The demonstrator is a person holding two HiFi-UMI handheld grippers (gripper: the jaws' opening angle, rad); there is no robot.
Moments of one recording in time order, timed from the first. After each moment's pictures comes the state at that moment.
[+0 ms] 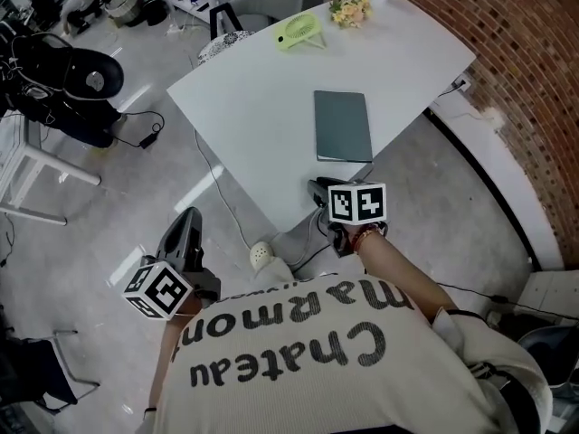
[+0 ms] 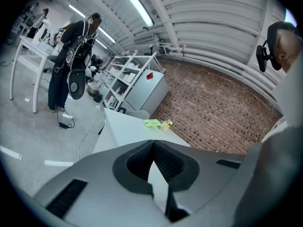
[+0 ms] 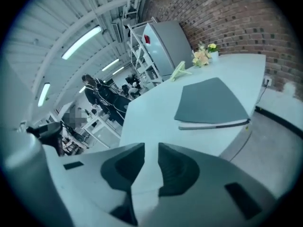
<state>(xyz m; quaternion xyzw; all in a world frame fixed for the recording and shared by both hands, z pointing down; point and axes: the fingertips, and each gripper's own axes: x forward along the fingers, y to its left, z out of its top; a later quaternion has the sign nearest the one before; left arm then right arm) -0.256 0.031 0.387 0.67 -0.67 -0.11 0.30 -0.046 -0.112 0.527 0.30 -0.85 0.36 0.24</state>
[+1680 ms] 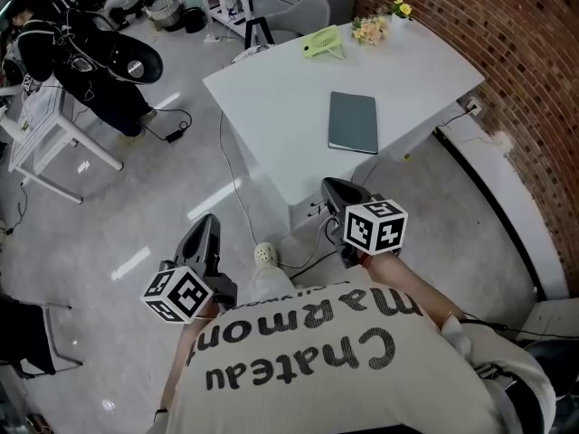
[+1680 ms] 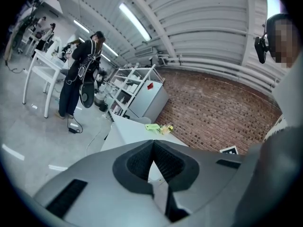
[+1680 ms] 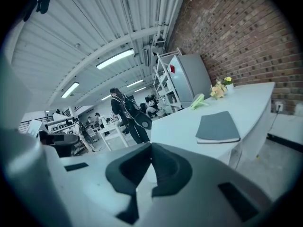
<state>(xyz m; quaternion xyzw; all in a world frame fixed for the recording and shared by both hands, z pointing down) -0.199 0.156 0.376 0.65 -0.71 -0.14 0.25 -0.020 -0.008 0.434 0.26 -0.93 0.23 0.12</state>
